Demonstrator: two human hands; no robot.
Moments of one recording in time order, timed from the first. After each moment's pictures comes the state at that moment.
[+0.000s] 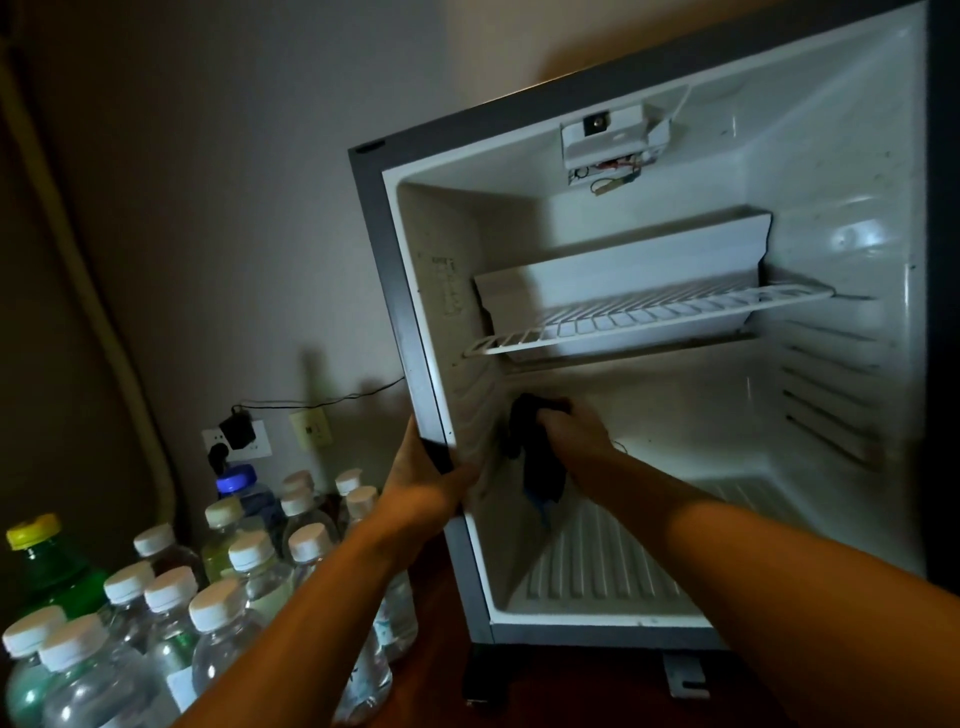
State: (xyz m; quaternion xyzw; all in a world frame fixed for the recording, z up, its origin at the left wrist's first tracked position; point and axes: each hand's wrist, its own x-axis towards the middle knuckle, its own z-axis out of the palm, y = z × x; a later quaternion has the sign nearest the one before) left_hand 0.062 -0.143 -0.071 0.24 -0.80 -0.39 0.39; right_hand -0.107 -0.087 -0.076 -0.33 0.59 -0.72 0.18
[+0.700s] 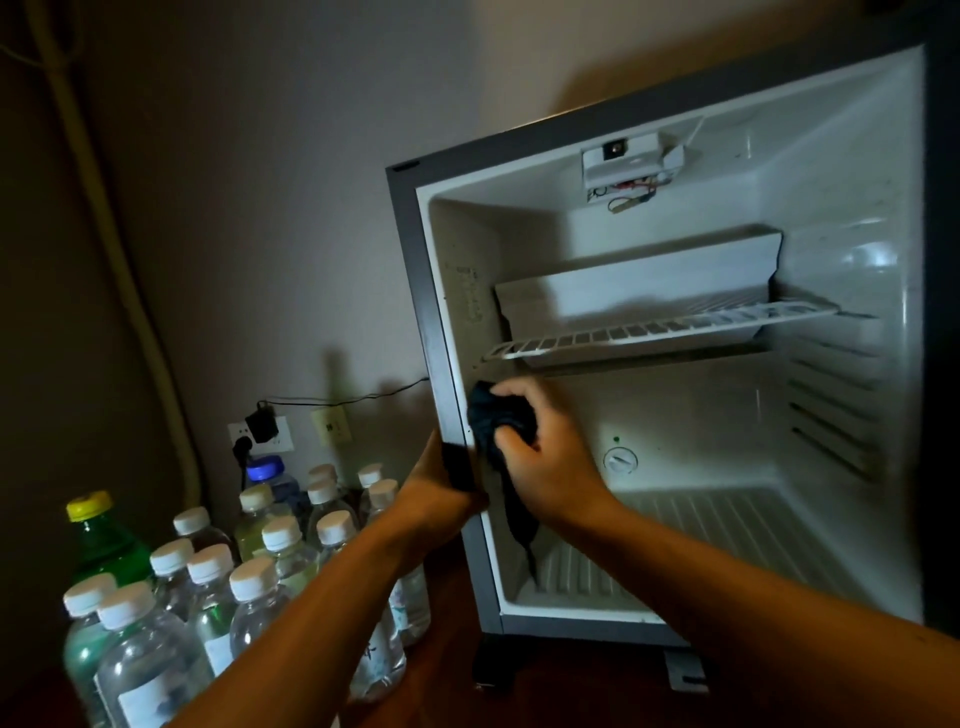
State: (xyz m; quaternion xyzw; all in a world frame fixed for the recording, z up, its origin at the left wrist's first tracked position) left_hand 0.078 -0.140 -0.074 0.24 -0.82 -0.39 0.34; right_hand -0.027 -0.039 -0.065 -0.55 0.50 -0.67 0.04
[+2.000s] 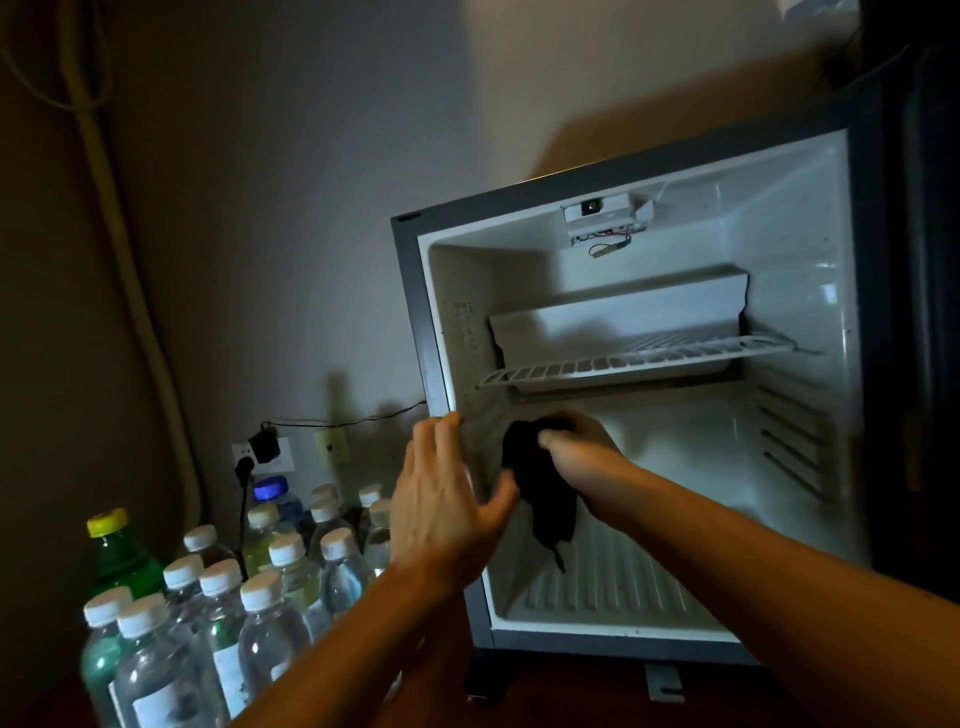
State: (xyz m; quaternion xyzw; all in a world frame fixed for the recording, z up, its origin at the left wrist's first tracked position) left_hand 0.078 -0.084 -0.065 0.24 -0.83 0.03 0.51; right_hand -0.067 -0.029 -0.034 -0.36 0.67 -0.63 0.17
